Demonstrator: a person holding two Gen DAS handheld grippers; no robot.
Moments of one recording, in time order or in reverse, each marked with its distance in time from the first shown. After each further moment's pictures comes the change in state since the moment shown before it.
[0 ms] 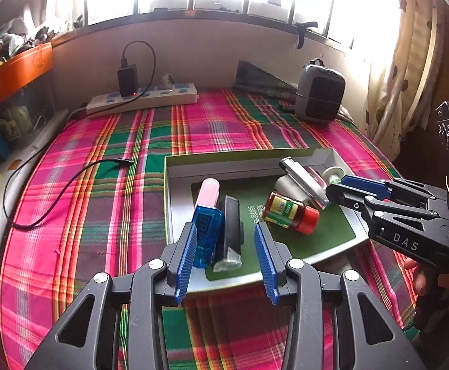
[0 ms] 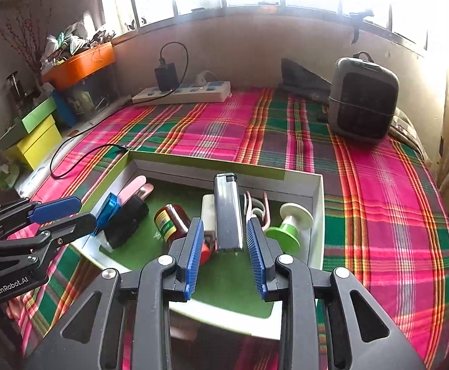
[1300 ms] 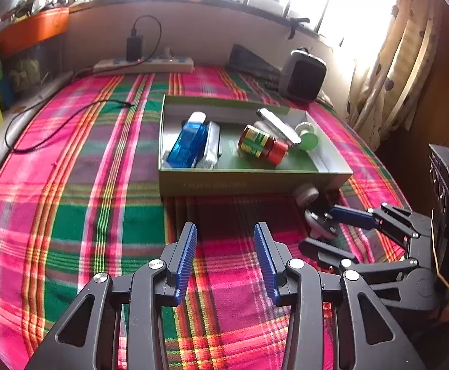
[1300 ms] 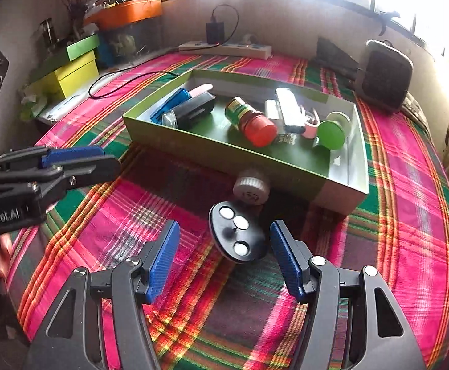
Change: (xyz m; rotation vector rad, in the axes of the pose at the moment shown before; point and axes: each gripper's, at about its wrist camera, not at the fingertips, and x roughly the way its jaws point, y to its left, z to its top) left arm -0.037 -0.003 -0.077 -0.086 0.043 -0.084; right arm -0.030 0.054 -0.091 -0.143 0.107 0.031
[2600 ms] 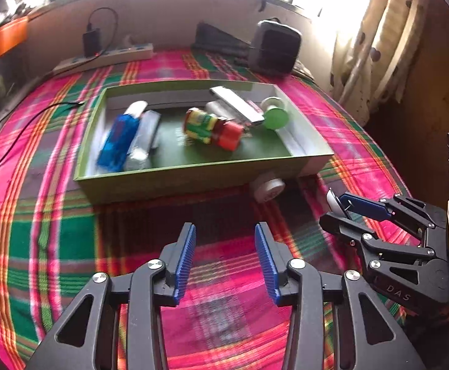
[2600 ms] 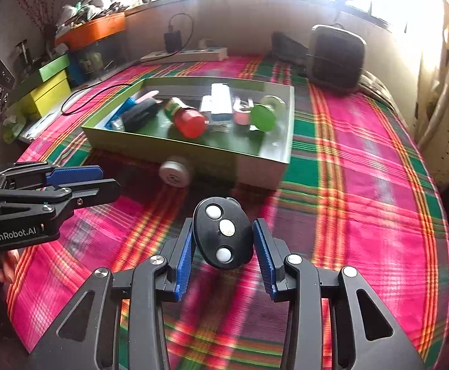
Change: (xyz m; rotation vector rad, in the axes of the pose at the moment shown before) left arm 0.037 -0.056 0.012 0.099 0.085 -0.043; right arm -0.022 -0.053 -0.023 0.109 -0.035 -0.084
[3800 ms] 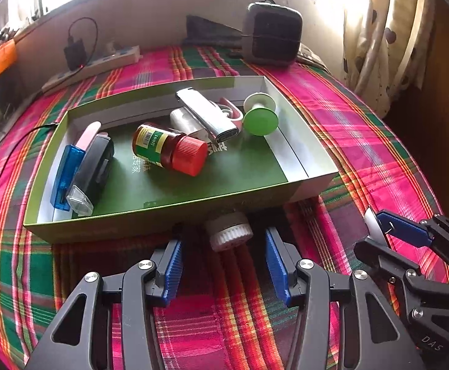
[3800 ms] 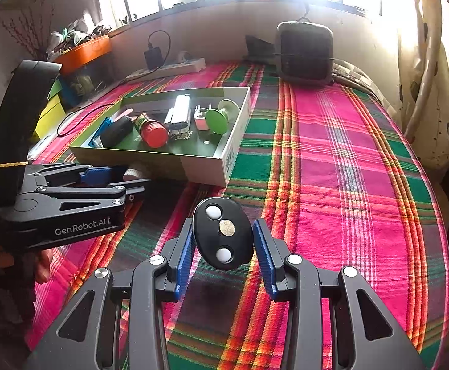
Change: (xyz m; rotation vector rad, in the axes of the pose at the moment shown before) left arm 0.049 -0.046 0.030 0.028 0.032 0.136; right arm -0.011 -0.048 -0.009 0.079 -0.043 0.041
